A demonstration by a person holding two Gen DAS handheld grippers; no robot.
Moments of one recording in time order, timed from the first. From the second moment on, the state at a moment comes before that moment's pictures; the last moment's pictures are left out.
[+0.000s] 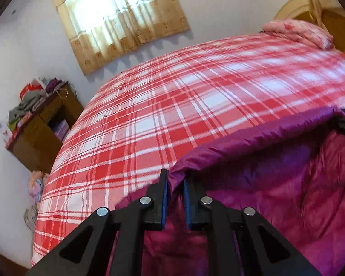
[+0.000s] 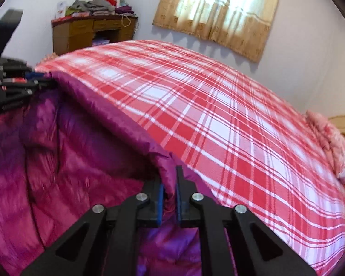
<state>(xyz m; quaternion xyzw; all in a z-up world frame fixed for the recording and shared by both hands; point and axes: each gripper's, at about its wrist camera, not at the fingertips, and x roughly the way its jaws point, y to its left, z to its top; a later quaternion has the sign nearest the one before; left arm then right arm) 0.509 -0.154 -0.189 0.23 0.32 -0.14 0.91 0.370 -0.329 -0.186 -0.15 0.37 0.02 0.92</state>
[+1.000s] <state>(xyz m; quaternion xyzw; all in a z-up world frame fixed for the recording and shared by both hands) 0.534 -0.157 -0.220 0.19 0.40 -0.06 0.89 0.371 -0.336 -0.222 -0.14 0.41 0.01 0.90</state>
